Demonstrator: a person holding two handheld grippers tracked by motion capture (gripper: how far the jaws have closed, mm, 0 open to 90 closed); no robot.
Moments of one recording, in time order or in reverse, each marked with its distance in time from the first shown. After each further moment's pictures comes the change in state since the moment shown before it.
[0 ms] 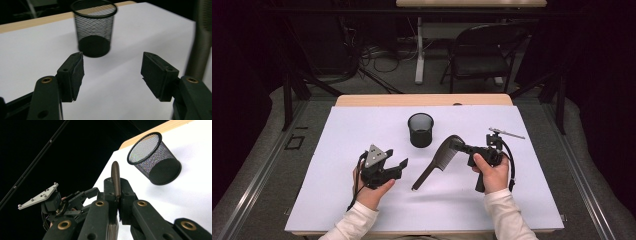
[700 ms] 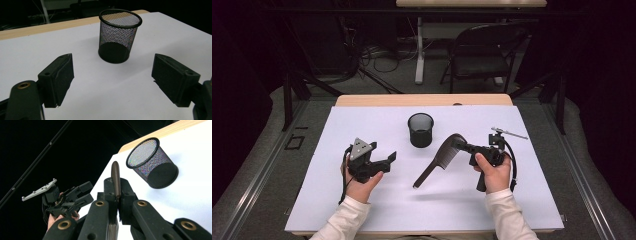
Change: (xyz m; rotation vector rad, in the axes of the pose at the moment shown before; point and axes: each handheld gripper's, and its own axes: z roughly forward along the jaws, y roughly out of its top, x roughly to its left) left arm 0.031 0.005 -0.011 -0.058 0.005 -0.068; right arm 0.001 0.002 -0.004 -0.023 -0.005 -0.017
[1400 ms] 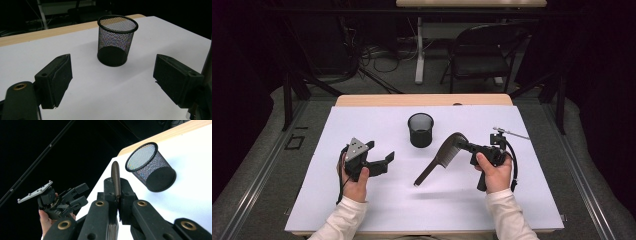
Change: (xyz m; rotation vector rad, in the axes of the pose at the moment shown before) left arm 0.004 0.002 -0.009 -0.028 -0.015 0.021; right arm 0.001 0.001 -0.002 -0.031 -0.001 -0.016
